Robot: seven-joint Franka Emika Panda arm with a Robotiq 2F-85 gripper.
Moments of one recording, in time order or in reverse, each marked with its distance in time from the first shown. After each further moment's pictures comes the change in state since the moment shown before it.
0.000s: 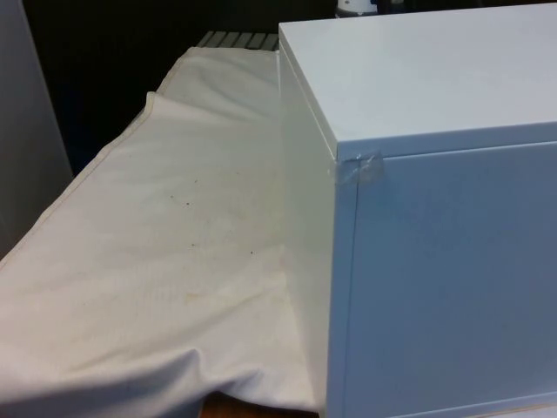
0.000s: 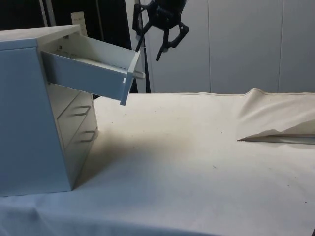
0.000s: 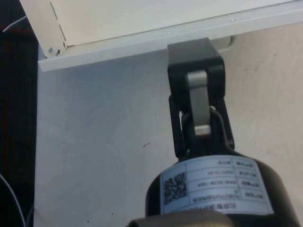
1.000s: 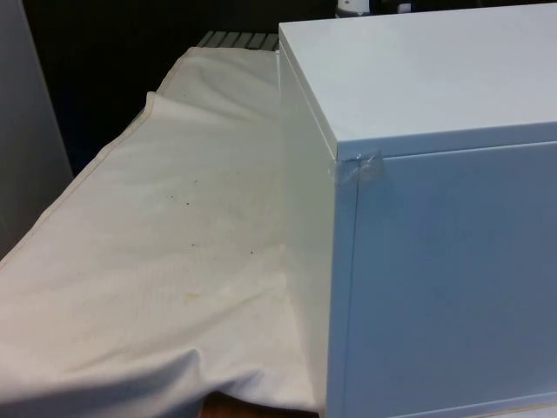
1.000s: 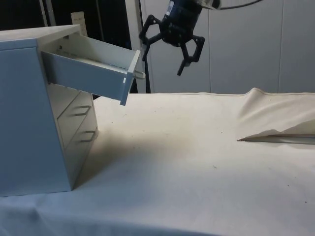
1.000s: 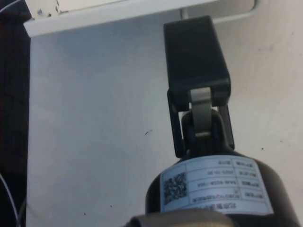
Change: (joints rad) arm 0.003 -0.006 0.011 -0.116 0.000 0.086 -0.001
